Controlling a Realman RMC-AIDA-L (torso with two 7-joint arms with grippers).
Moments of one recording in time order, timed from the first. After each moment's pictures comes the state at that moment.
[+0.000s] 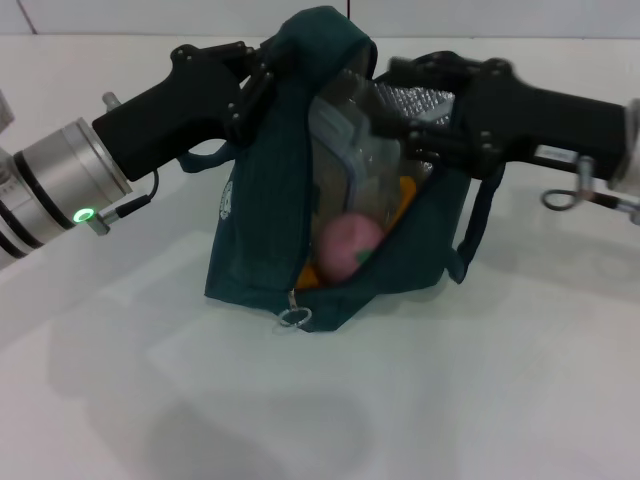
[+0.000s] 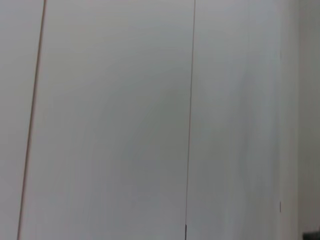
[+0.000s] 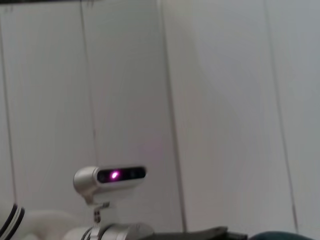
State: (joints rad) left arm -0.53 -2.09 0.95 0.41 1.24 1.46 -0.94; right arm 0.56 2.02 -1.29 -0.66 -1.18 -1.46 1.21
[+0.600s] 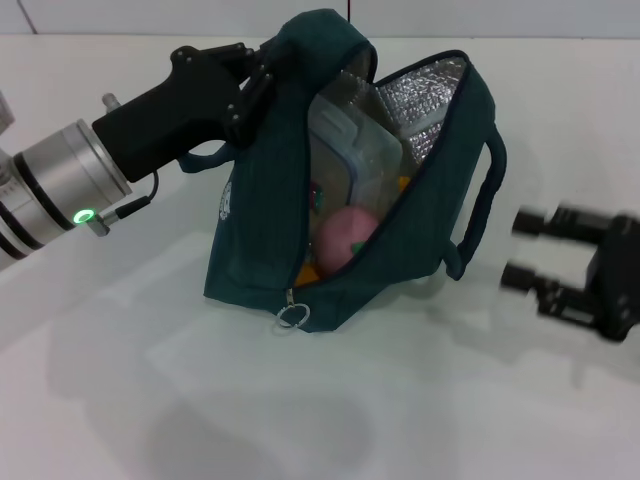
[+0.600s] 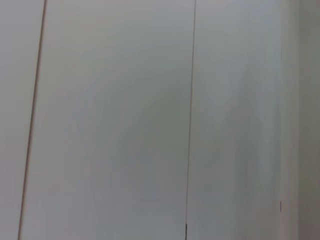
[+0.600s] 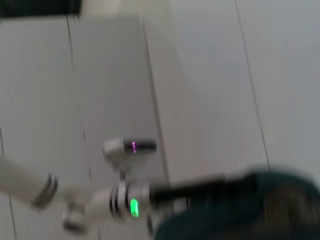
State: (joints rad) left arm -0.52 -2.09 0.95 0.41 1.24 1.46 -0.94; right arm 0.28 1.98 -1.18 -0.63 -1.31 -1.68 1.10
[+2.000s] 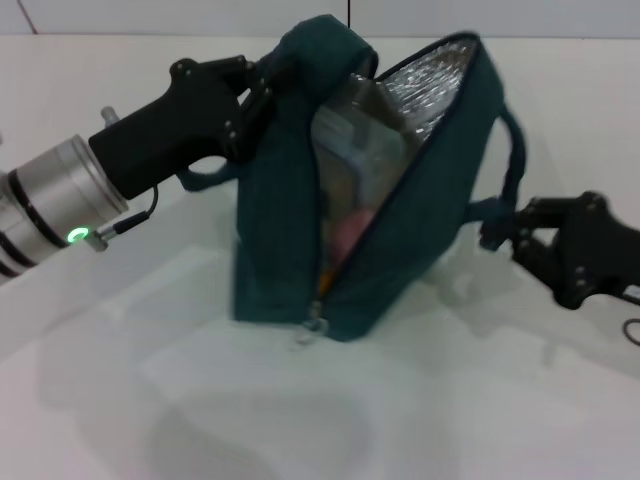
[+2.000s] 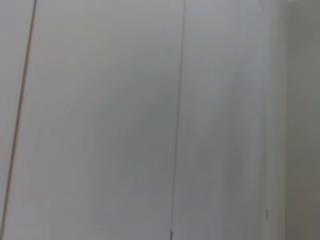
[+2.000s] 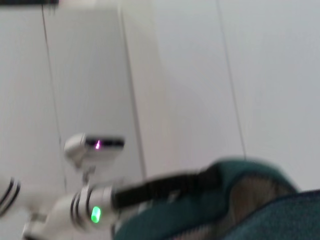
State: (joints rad) left arm -0.51 -2.09 0.96 0.40 1.24 1.53 -0.92; right arm 0.37 2.01 -1.21 -0.45 -1.22 -1.61 0.96
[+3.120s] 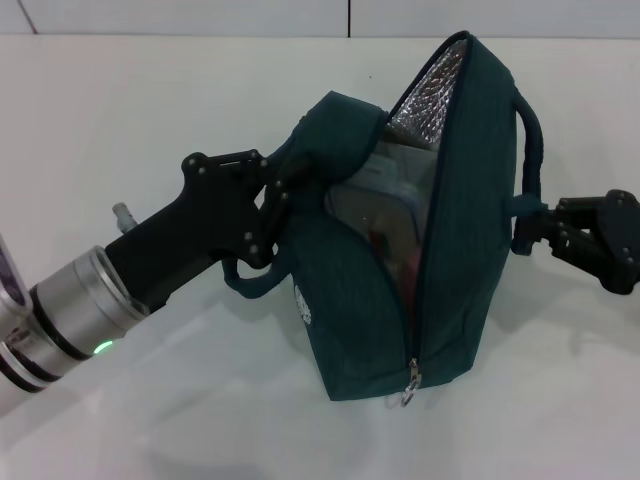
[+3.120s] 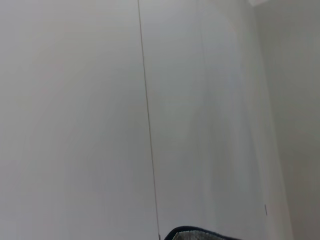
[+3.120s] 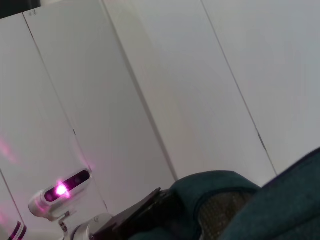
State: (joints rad) left arm -0.47 -2.11 0.99 0.09 1.19 1.69 -0.45; right arm 0.43 1.92 -1.14 -0.46 -1.34 -1.68 1.29
